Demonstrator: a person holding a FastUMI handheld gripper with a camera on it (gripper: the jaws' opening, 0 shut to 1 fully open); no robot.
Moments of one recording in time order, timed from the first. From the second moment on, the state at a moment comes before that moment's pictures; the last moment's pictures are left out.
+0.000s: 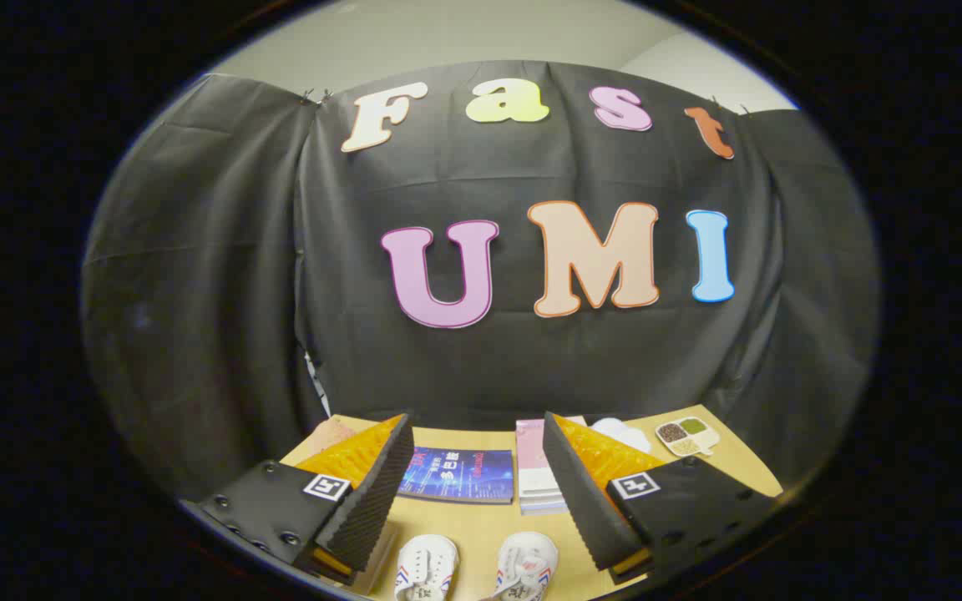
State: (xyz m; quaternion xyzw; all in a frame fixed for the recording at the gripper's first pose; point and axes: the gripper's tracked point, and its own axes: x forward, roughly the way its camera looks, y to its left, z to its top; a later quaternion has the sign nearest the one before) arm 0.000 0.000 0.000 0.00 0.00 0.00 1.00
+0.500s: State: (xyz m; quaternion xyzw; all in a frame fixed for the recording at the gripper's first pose) arm 0.008 0.014 -0.006 0.01 0.02 0.04 1.00
